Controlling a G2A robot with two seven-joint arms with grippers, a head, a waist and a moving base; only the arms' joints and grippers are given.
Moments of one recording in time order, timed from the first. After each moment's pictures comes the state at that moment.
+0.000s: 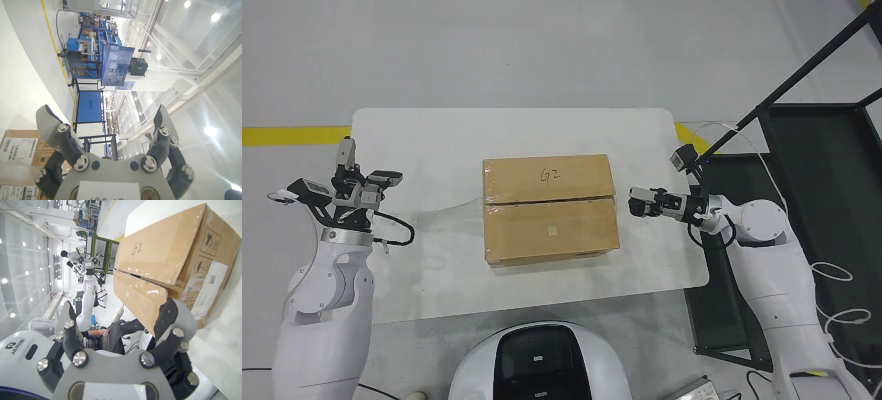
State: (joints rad) left arm 1.41 -1.21 -1.61 -1.64 -0.45 -0.21 -0.27; right arm -1.24 -1.06 1.54 -1.40 0.29 -0.31 1.23
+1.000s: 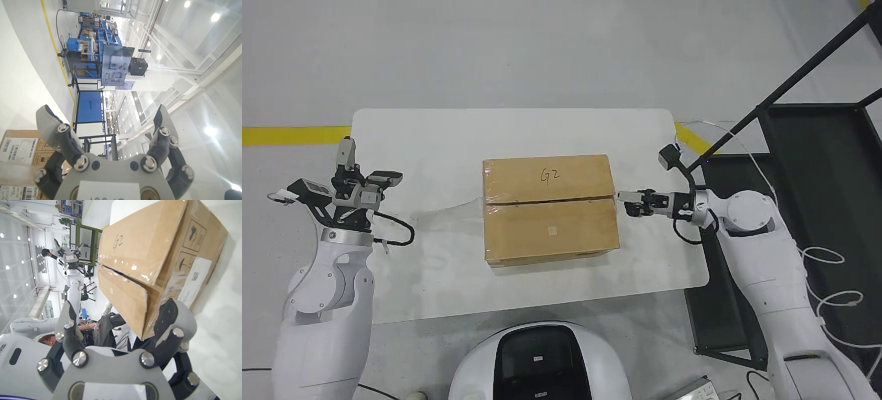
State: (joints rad) left arm 1.41 -1.21 -1.61 -1.64 -0.45 -0.21 -0.27; right arm -1.12 -1.06 1.44 -1.28 0.17 -0.34 1.23
